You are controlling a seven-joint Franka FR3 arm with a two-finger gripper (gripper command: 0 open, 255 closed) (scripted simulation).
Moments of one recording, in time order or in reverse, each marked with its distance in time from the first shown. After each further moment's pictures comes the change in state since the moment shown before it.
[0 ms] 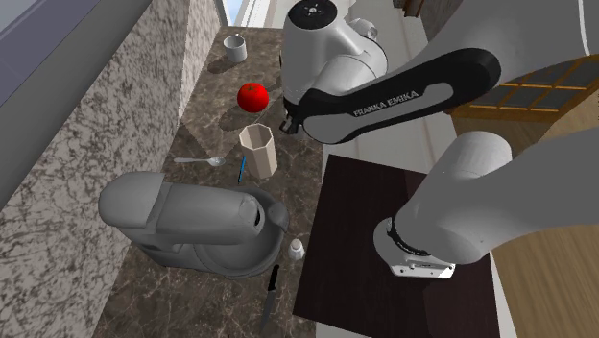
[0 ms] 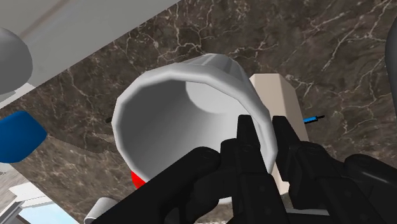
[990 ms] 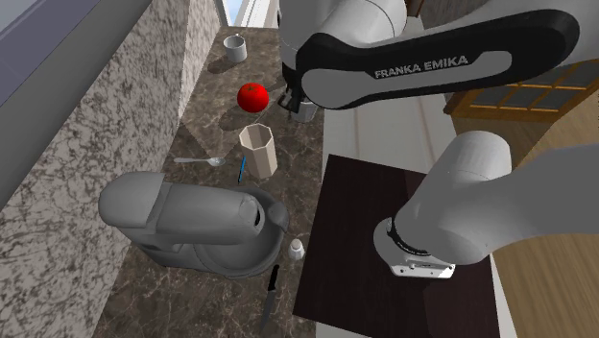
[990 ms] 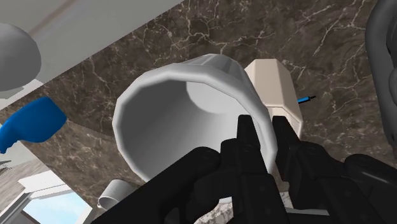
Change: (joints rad) arm 0.023 -0.145 0.004 0.121 0.044 -0.265 -0.044
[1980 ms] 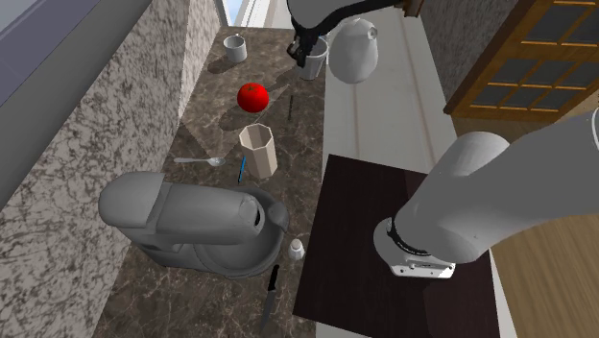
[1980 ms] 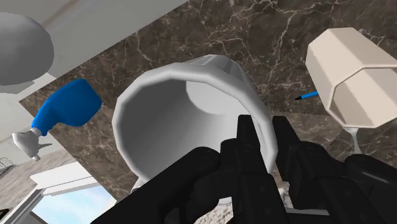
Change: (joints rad) arm -0.051 0.289 -0.216 0.287 -0.002 0.039 -0.266
